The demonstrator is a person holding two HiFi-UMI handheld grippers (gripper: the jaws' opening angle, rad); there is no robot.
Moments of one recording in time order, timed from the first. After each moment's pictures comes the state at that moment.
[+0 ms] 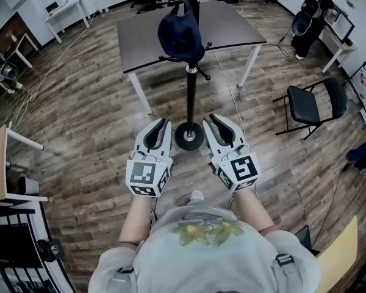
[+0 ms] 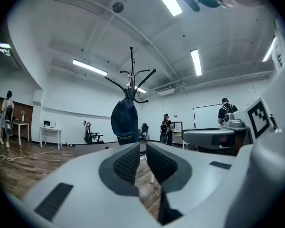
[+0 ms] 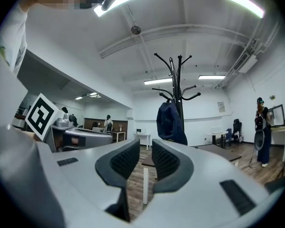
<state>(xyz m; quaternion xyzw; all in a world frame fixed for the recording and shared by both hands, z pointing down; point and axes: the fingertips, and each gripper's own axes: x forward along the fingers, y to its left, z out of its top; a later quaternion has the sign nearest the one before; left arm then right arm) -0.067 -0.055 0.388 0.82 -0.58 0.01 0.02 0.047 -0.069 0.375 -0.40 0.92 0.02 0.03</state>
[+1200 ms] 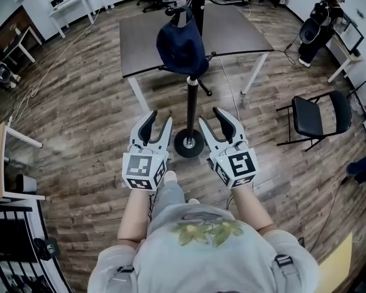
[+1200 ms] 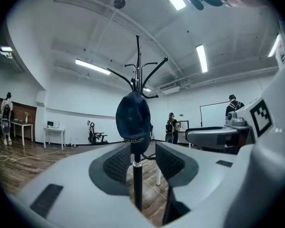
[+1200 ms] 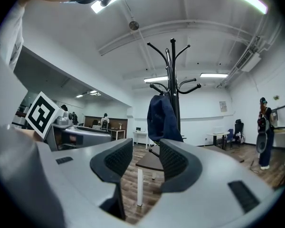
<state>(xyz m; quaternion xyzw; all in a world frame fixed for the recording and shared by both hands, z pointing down) -0.083 -0.147 0.392 0.80 -0.60 0.02 0.03 0.040 -0.164 0.380 -0.39 0.92 0.02 0.01</state>
